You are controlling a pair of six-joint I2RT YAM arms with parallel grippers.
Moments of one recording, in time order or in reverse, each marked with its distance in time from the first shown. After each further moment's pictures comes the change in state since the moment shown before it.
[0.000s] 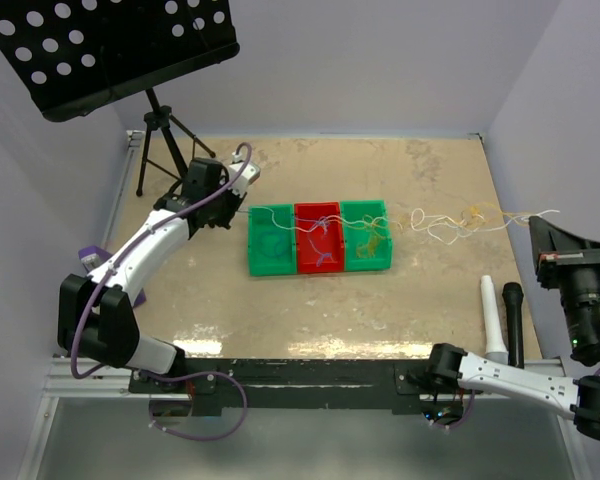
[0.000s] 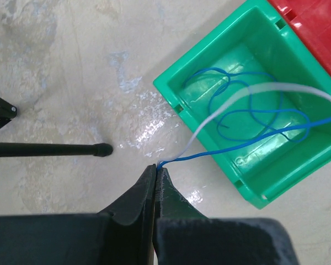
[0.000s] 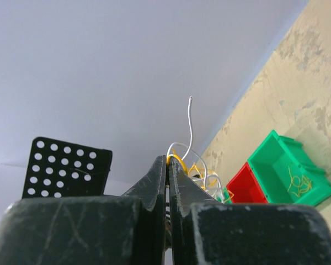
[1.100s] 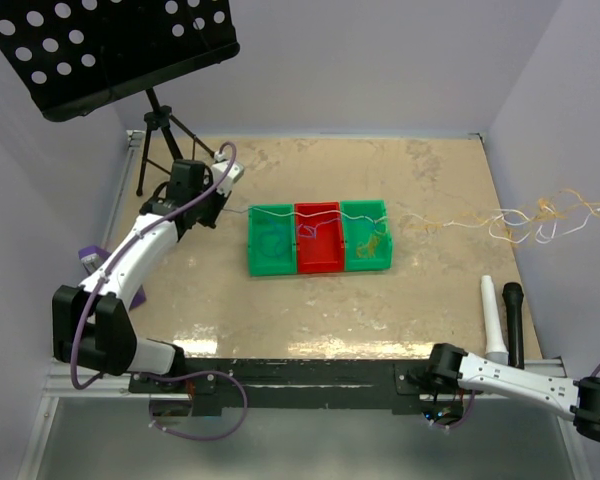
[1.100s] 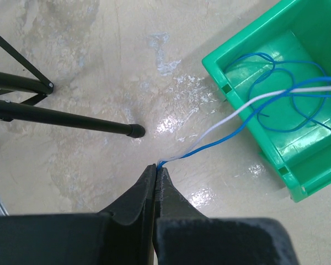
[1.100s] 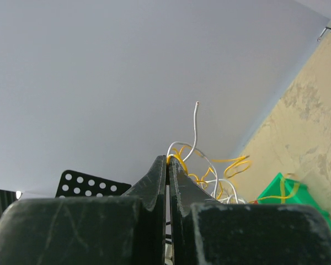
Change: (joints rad) left arm 0.098 -0.051 -0.047 0.012 -0.023 0.049; right arm -0.006 -0.009 0.223 0.232 0.102 -0.431
